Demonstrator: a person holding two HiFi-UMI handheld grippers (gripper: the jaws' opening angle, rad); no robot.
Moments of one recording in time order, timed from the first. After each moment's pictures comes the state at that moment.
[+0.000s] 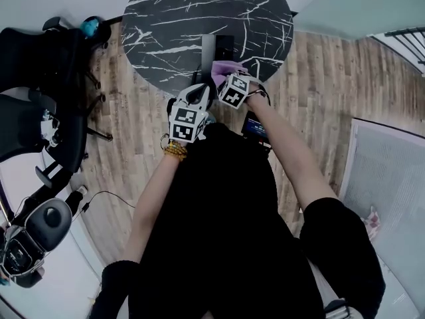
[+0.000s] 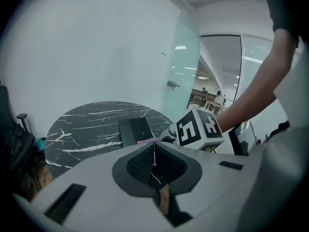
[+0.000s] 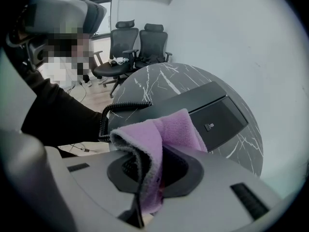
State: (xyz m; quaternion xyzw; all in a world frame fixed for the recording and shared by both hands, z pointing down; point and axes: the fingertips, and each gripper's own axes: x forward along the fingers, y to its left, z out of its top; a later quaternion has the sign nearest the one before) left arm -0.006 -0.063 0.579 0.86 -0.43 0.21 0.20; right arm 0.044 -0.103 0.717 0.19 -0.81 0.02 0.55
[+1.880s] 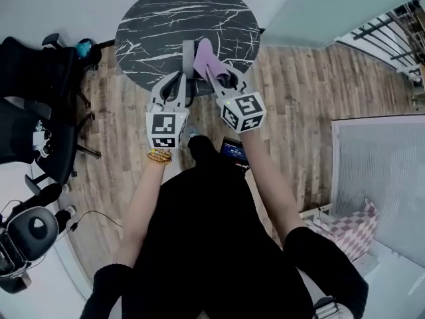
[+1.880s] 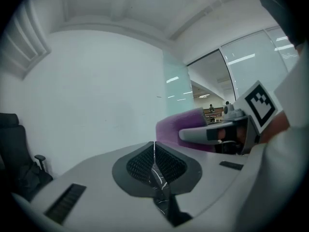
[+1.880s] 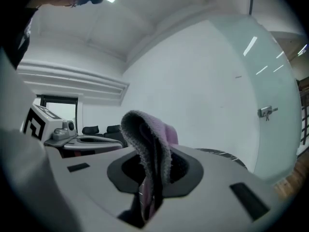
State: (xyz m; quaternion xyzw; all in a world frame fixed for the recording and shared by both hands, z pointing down) left arm -0.017 -0.003 0.372 0.86 -0.51 0.07 0.00; right arm 0.060 -0.023 0.374 0.45 -0.89 0.08 0.01
